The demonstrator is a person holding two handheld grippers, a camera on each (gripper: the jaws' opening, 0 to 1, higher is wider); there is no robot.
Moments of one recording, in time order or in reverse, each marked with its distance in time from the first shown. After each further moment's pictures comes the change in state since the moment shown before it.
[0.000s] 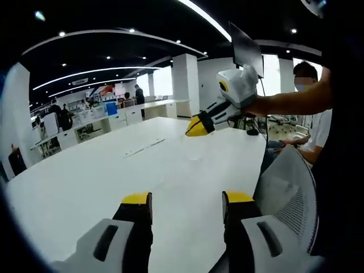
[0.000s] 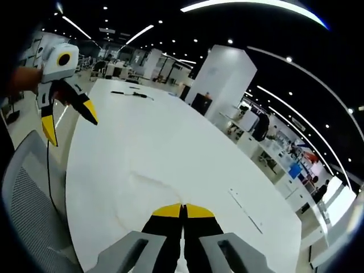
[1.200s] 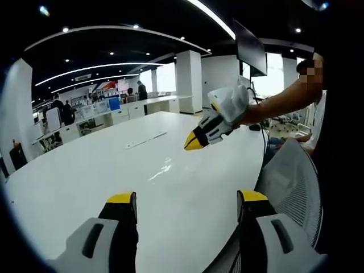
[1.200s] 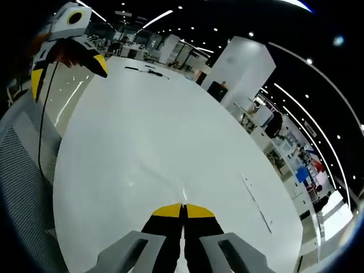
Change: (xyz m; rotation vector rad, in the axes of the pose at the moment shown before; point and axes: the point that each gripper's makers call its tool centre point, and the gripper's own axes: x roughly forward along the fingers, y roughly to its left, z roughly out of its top) left arm -0.002 0.002 -0.028 -0.007 0.034 0.005; right arm 0.049 0.031 -0.054 -0.112 0.115 0.076
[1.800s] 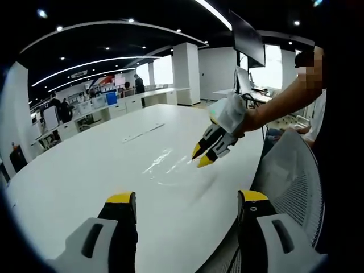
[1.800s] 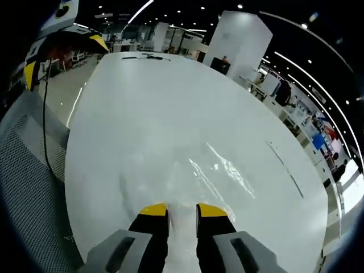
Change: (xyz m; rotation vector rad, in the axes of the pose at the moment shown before) left arm 0.007 -0.016 -0.010 0.021 0.068 -0.005; right arm 0.005 0.049 -0.050 0.184 0.102 0.117
